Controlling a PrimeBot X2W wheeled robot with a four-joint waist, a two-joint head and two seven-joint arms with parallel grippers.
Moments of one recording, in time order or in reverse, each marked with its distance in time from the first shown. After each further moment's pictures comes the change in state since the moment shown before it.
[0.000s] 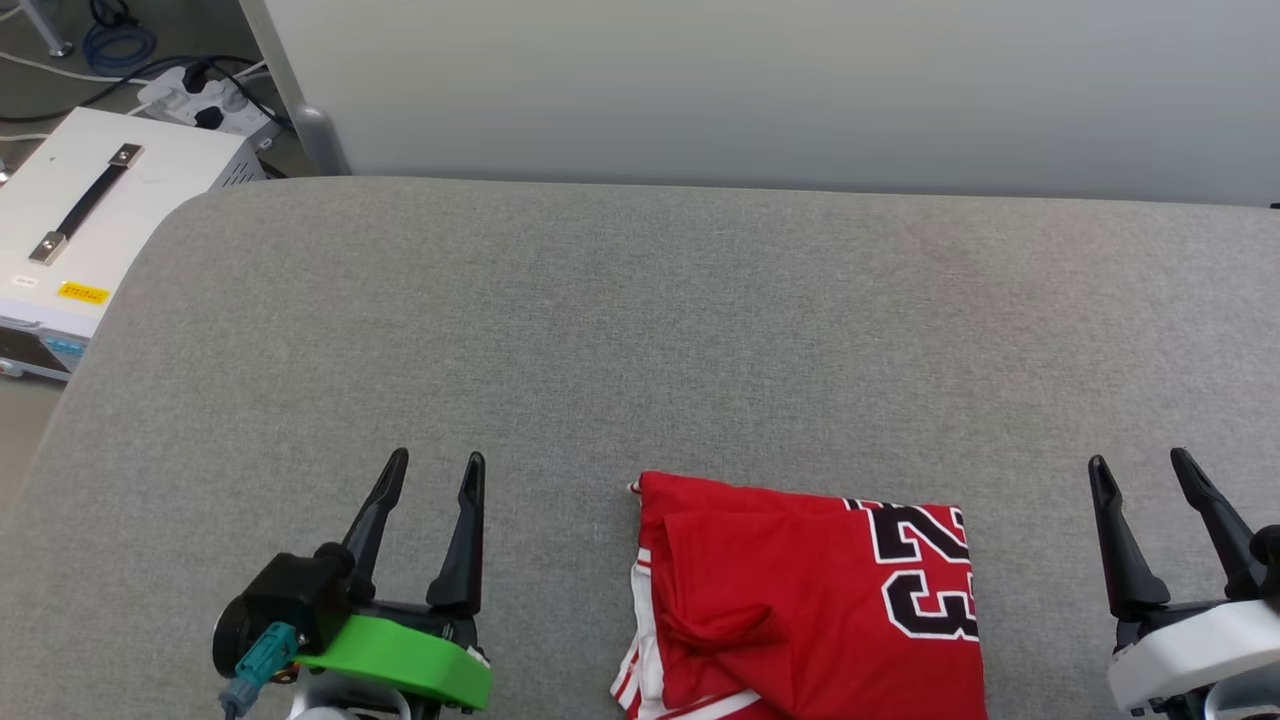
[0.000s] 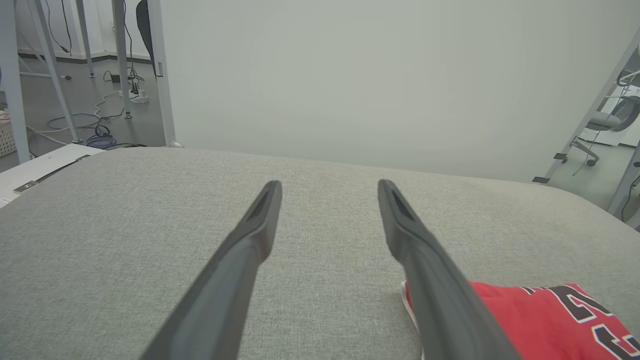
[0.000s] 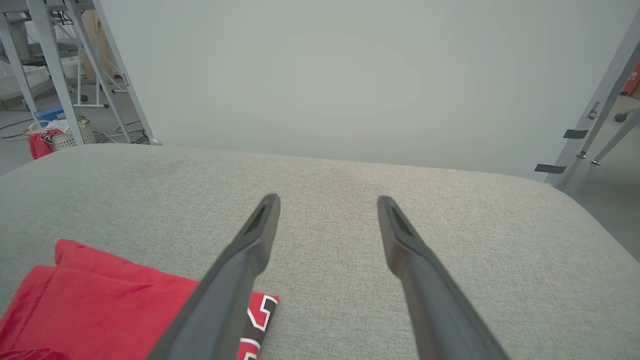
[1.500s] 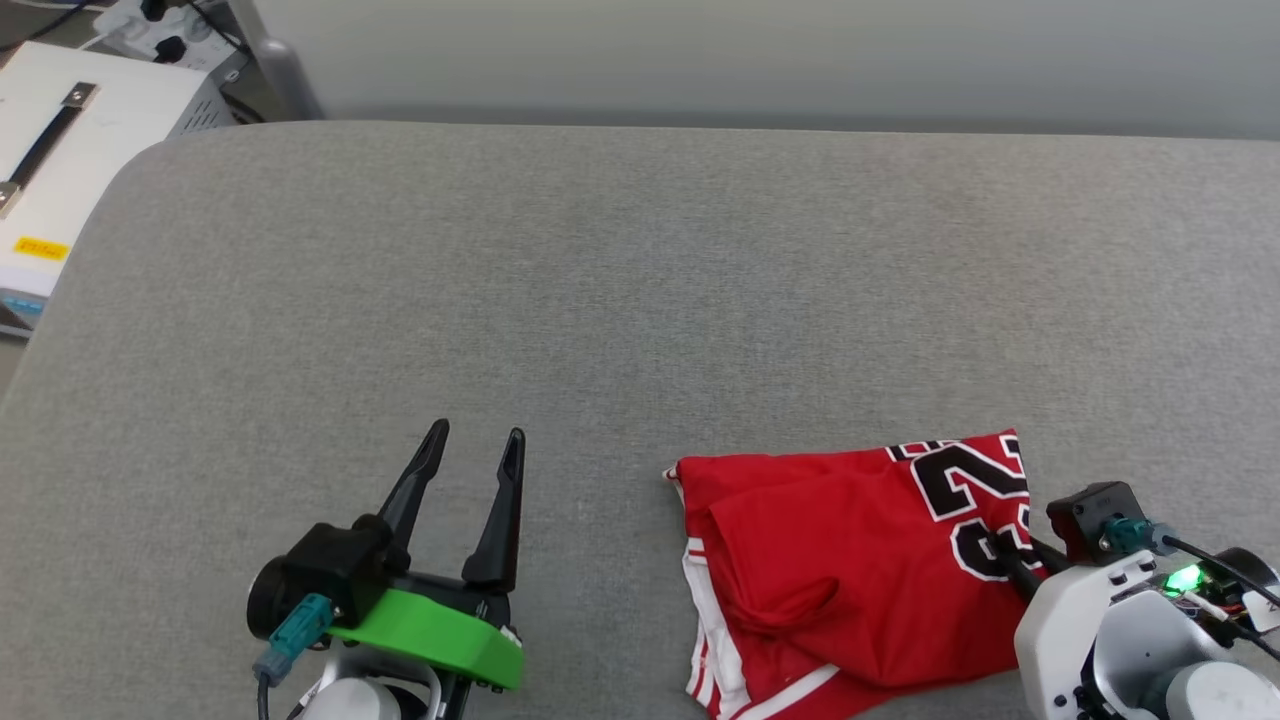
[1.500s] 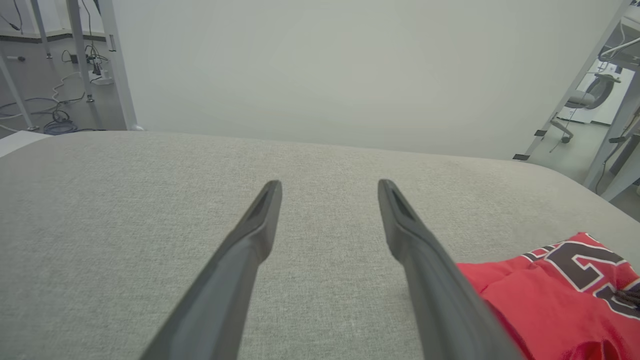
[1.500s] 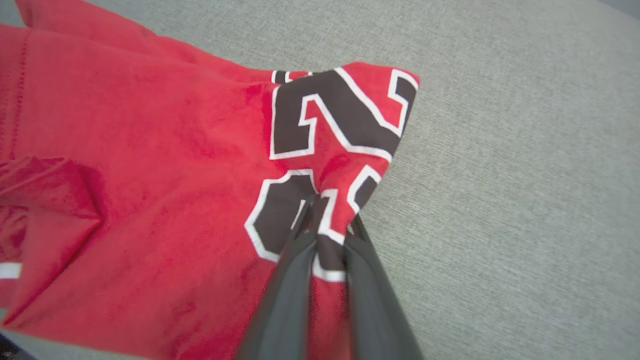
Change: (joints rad) left arm -0.056 0.004 -0.063 0.010 -0.006 0.000 0.000; right arm -0.120 -0.103 0.263 0.113 -0.036 0.000 0.474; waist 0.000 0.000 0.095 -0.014
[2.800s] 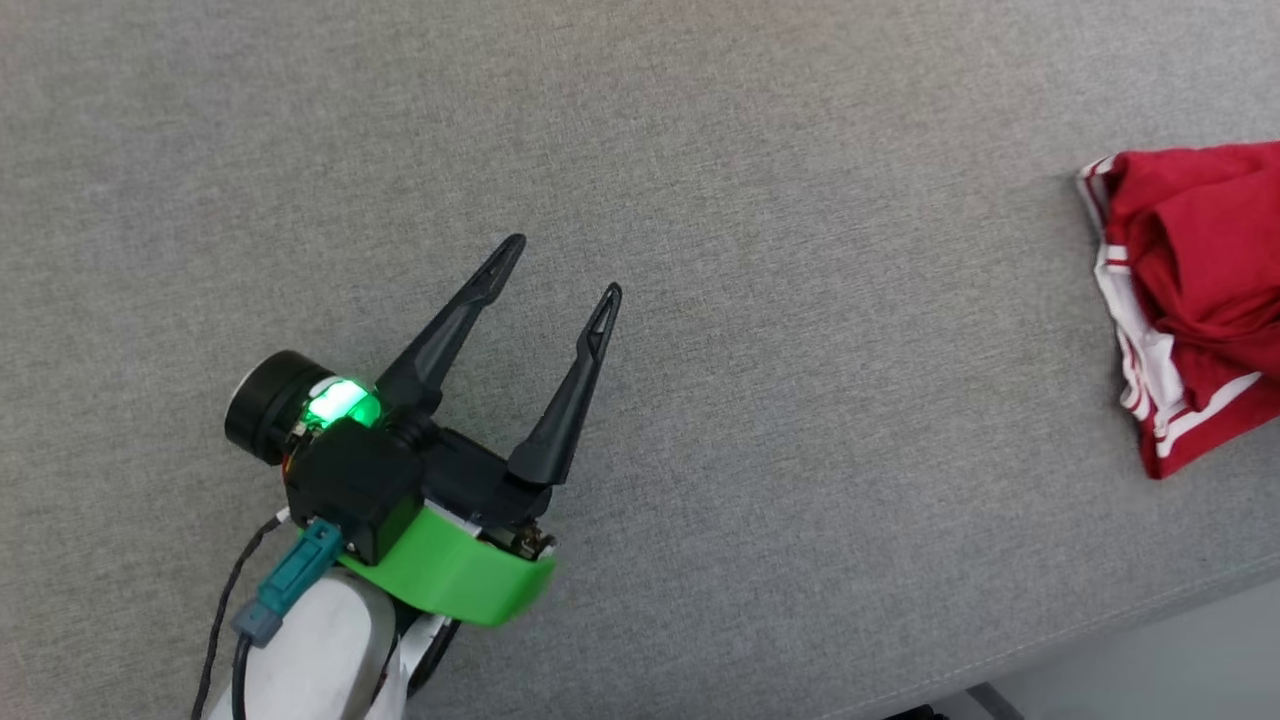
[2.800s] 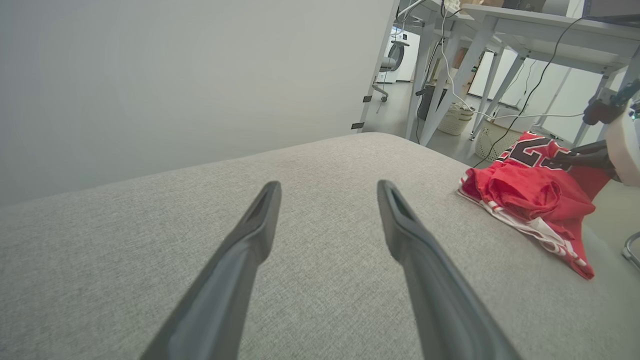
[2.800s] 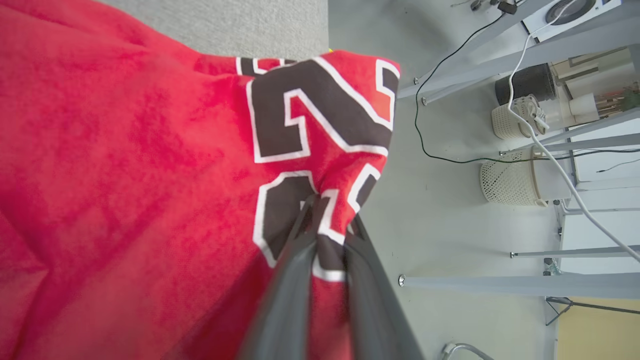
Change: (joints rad) left arm -0.206 0.156 -0.174 -0.341 0.065 0.001 0.107; right arm -0.544 -0.447 -0.043 0.564 -0.030 0.000 -0.338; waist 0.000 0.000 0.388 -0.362
